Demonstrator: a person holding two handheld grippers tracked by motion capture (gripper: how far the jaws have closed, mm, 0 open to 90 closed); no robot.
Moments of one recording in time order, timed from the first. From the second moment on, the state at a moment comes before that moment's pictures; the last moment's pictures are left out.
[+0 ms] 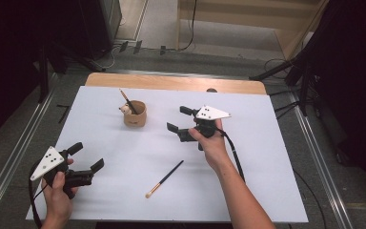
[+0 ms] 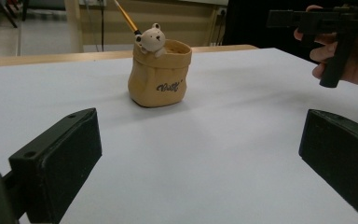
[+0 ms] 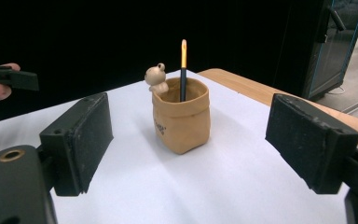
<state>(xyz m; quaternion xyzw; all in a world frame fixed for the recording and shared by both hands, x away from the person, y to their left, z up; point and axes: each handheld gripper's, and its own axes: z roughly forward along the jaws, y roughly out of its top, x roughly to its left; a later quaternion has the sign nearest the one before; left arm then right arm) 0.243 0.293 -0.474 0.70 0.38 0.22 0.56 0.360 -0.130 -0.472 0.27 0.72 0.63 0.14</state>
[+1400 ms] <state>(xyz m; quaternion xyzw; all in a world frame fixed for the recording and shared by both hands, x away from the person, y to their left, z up) 0.243 0.291 -0.474 0.71 0.37 0.22 0.56 0.336 -0.118 -0.454 0.06 0.86 0.50 0.07</state>
